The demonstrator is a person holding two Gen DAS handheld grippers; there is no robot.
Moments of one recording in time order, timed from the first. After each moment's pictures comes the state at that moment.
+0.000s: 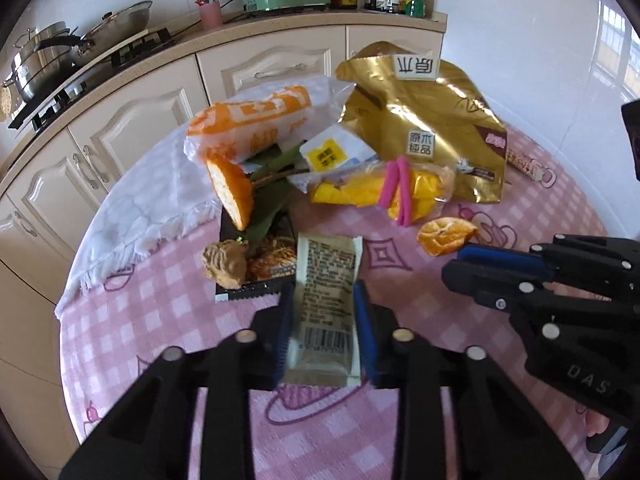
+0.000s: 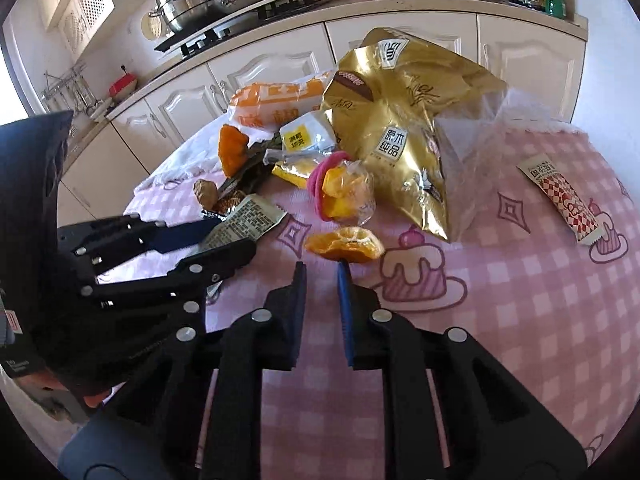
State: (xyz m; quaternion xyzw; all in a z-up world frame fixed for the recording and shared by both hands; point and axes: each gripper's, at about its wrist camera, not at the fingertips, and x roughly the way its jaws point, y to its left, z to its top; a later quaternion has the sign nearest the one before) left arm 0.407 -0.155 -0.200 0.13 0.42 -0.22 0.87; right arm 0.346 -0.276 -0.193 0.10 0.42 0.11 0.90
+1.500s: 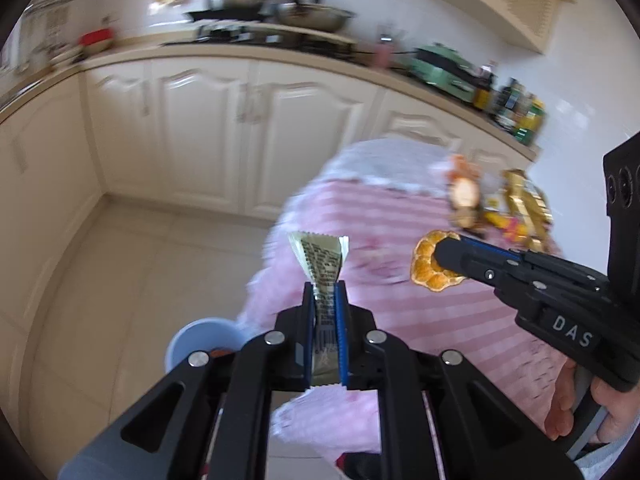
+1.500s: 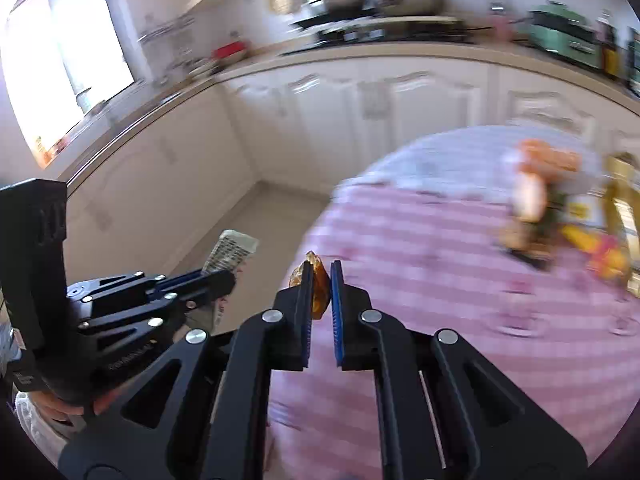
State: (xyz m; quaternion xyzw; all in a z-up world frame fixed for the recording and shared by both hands) left arm 0.286 0.131 -0.176 -0.10 0.38 -0.07 0.92; right arm 0.308 -0.023 -0.145 0.01 0.38 0.28 0.88
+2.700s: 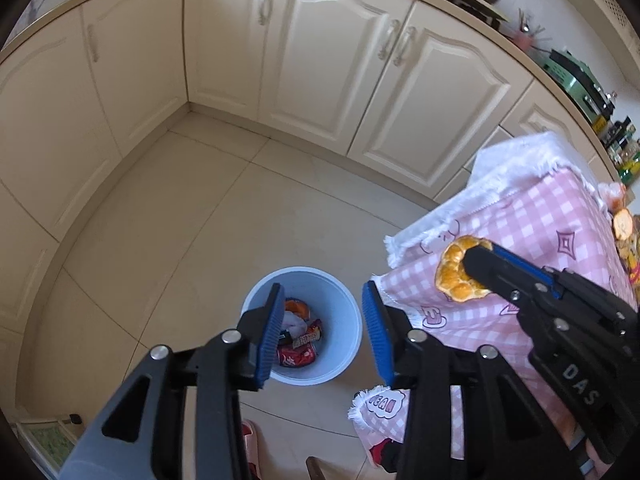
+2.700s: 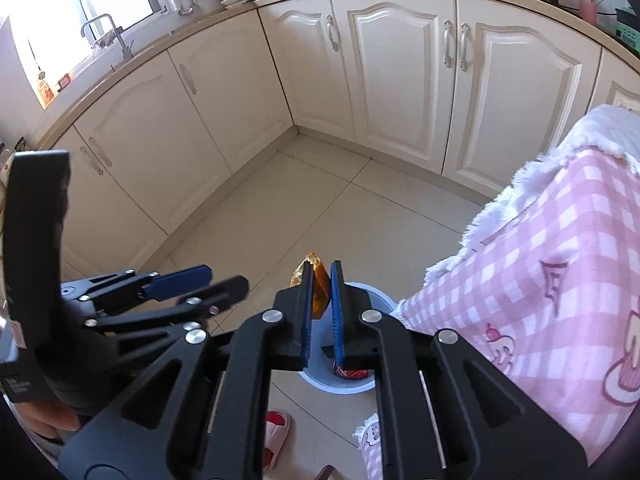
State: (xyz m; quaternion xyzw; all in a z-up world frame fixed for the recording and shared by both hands) left arm 0.332 0.279 -0.292 -0.17 0.48 0.07 0.86; right arm 0.363 0.145 -0.254 -0.05 0.44 0.31 0.84
